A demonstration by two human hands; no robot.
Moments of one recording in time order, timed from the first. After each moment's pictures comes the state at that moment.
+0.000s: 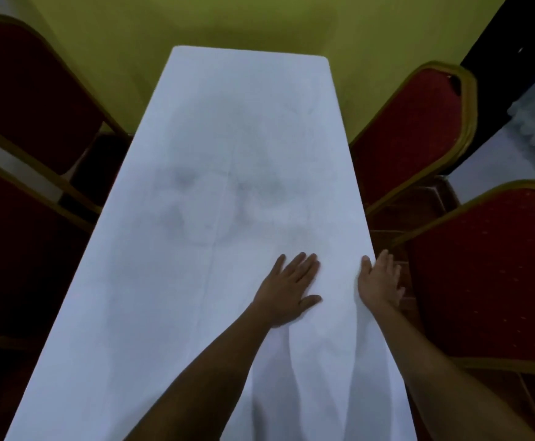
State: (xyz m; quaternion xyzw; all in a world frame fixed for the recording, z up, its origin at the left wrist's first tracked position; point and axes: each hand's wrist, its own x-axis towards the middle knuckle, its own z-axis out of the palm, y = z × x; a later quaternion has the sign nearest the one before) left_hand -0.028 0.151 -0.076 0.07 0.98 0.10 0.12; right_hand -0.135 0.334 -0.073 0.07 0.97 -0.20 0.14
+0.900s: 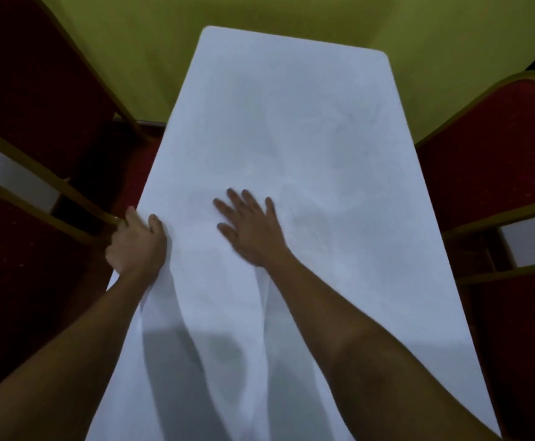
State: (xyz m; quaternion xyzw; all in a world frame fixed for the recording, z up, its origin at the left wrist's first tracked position) left_hand -0.044 -0.188 -0.078 -0.54 0.82 0.16 -0.08; right_hand -0.176 -0.033 -0.079 -0.46 0.88 -0.09 0.09
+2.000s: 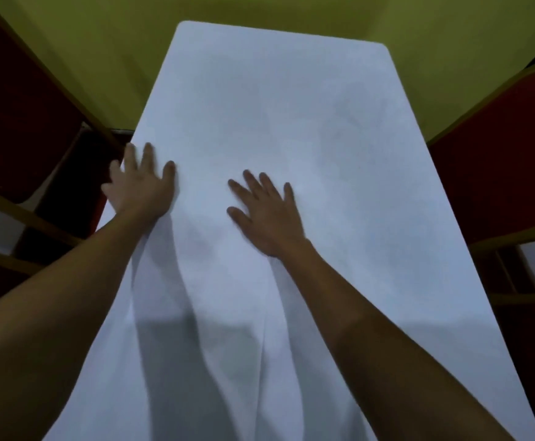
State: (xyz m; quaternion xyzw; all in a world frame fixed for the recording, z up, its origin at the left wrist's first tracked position) left_hand -0.198 -0.256 -0.085 -0.44 0.89 0.12 -0.01; right_hand -0.265 -0.044 -0.083 -0.40 0.91 -0.10 0.08
